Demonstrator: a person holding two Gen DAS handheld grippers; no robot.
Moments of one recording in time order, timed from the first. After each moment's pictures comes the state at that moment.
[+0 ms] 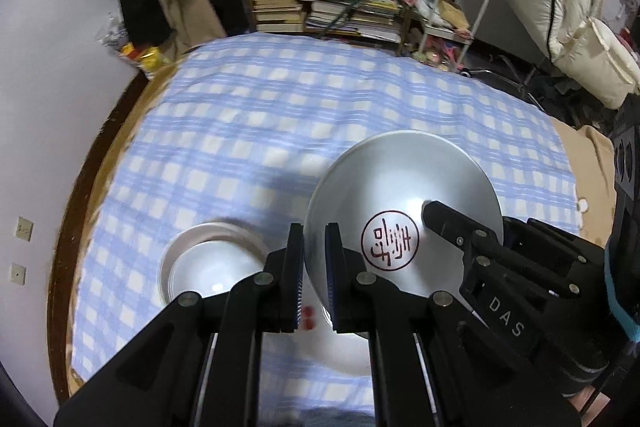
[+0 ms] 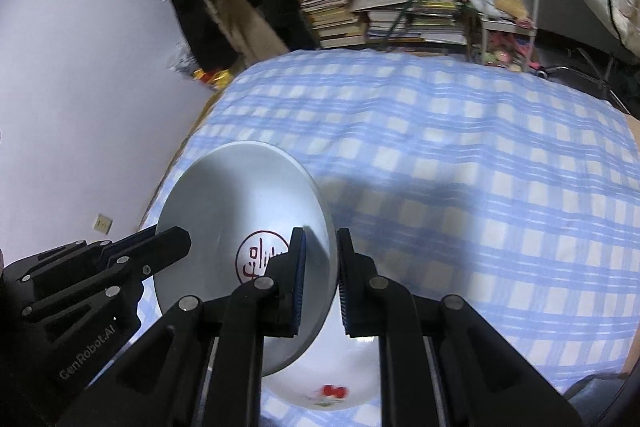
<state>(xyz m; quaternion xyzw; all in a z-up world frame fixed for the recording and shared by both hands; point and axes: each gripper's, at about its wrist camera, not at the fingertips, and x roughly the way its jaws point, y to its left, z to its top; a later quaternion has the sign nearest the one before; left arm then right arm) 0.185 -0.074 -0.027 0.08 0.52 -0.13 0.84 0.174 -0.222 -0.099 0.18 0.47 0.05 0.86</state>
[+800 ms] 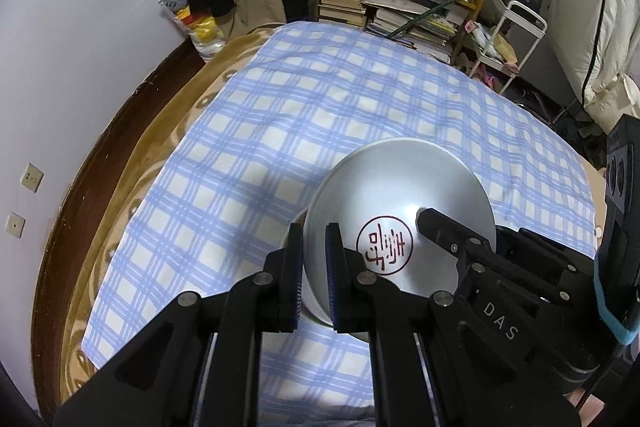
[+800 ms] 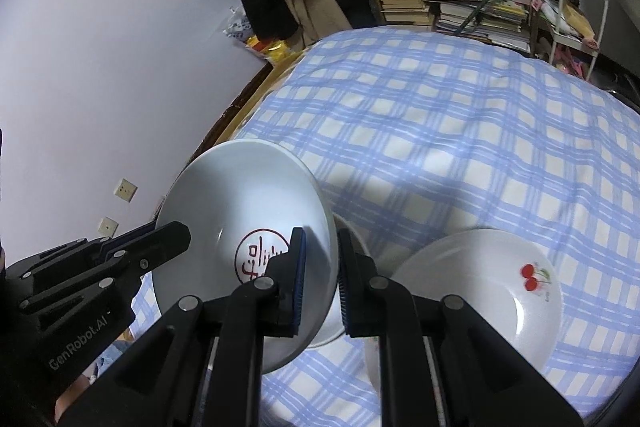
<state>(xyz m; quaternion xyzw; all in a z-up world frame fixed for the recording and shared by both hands) 0.194 0.076 -0.042 0.02 0.52 -0.08 0.85 0.200 -0.084 -0.113 0.14 0.48 0.11 0.86</state>
